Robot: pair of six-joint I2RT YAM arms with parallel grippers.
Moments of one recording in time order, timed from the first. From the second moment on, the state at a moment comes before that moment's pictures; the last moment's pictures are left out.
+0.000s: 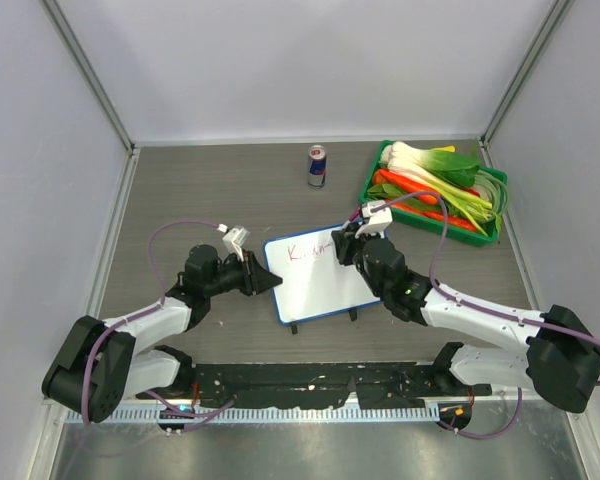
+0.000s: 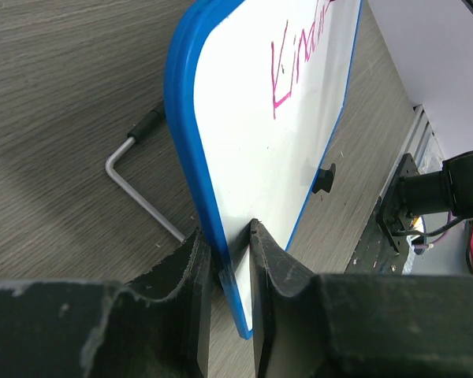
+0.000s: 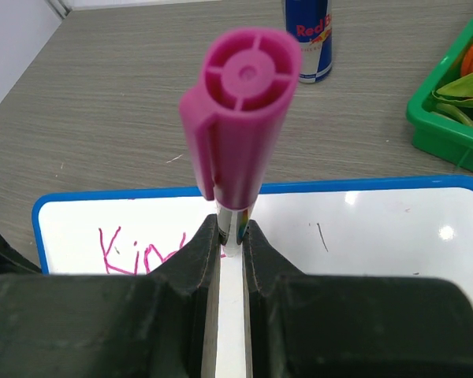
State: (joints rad) left arm -0.41 1.18 0.30 0.51 0.60 -0.52; right arm 0.86 1.15 0.58 0.37 0.48 0.37
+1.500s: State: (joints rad) left arm -0.42 1.19 0.30 0.51 0.60 -0.52; right arm 0.84 1.13 0.56 0.36 0.43 0.42
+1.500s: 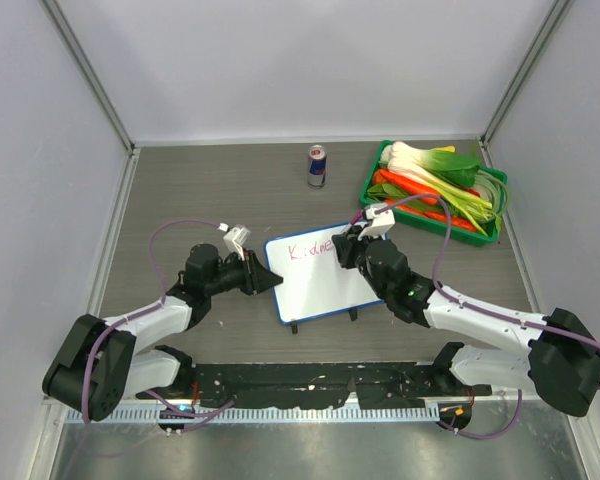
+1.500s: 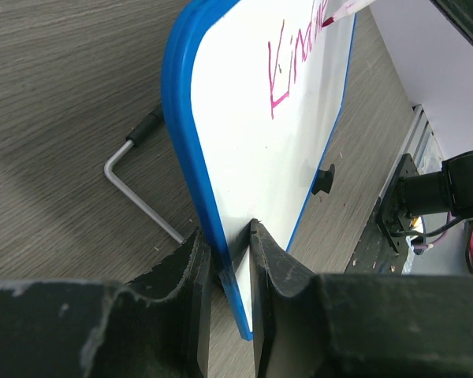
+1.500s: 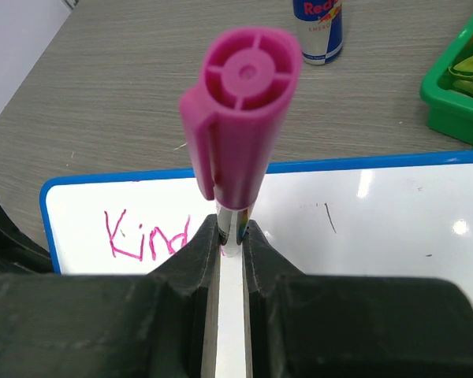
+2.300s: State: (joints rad) left arm -0.42 1.19 0.30 0.51 0.60 -0.52; right arm 0.84 1.05 0.57 0.34 0.49 0.39
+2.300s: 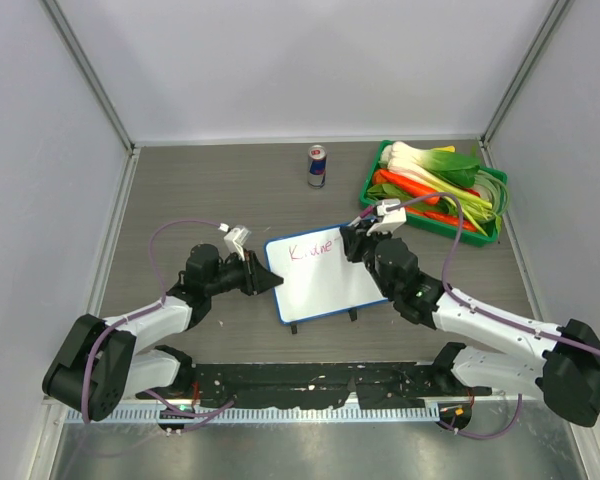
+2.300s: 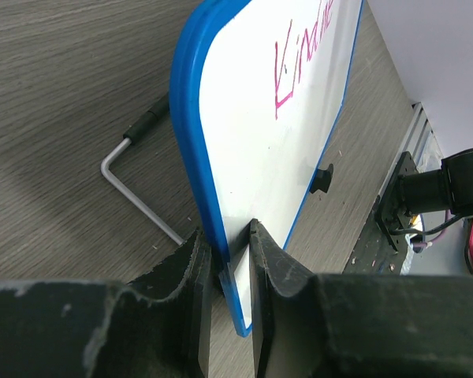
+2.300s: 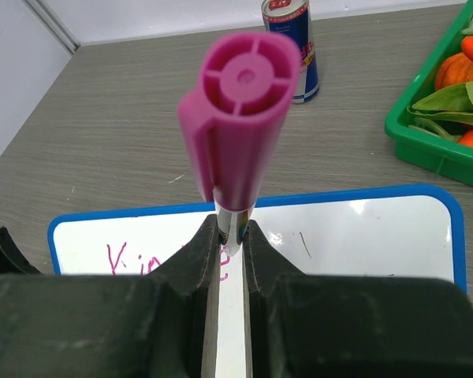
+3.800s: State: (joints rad) left arm -0.42 1.19 0.30 0.51 0.60 -0.52; right arm 0.81 1.09 0.56 0.32 0.48 0.40
